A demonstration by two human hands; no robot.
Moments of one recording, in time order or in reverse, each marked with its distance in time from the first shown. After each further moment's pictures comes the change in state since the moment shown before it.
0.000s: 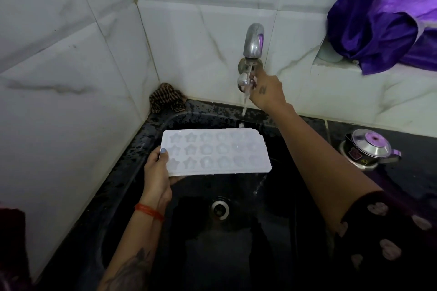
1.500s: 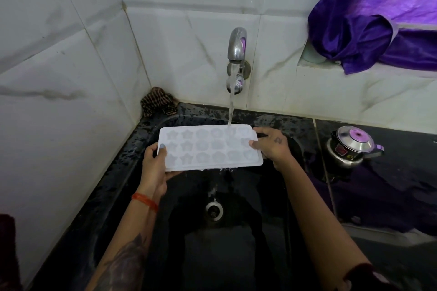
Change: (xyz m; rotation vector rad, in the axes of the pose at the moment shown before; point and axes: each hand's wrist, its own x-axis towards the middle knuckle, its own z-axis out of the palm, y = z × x) left_hand 0.013 0.001 0.011 0.097 -0.079 0.024; right_hand -0.098 0.064 0.020 0.512 -0.144 0.477
